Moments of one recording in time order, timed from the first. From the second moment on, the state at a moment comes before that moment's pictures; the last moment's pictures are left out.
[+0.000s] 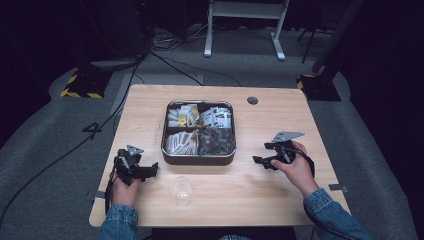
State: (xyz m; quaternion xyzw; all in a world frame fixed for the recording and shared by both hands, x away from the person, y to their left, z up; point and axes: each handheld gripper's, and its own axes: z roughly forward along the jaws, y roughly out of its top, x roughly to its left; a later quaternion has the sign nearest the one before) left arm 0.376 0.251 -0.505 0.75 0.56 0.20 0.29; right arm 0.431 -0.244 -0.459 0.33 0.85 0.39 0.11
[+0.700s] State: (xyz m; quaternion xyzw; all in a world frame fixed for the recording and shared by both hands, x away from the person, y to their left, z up) left arm 0.378 0.251 -0.506 0.75 0.56 0.20 0.29; right arm 0.445 -0.192 -0.409 0.29 0.85 0.42 0.10
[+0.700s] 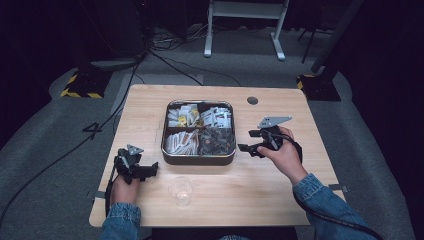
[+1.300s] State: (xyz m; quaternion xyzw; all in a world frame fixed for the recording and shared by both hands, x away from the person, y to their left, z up) left arm 0.377 0.251 -0.506 0.75 0.56 0.20 0.29; right arm 0.478 -0.133 -0.393 0.26 0.86 0.43 0.10
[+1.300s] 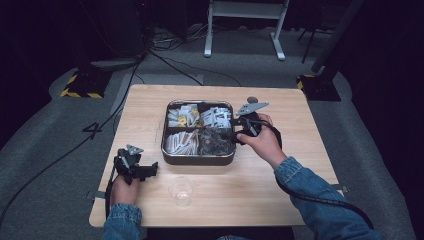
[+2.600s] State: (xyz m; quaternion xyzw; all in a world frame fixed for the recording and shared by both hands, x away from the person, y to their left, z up) left arm 0.381 0.253 -0.506 0.75 0.56 0.20 0.29; right arm 0.529 -0.043 -0.436 0.26 0.87 0.40 0.09
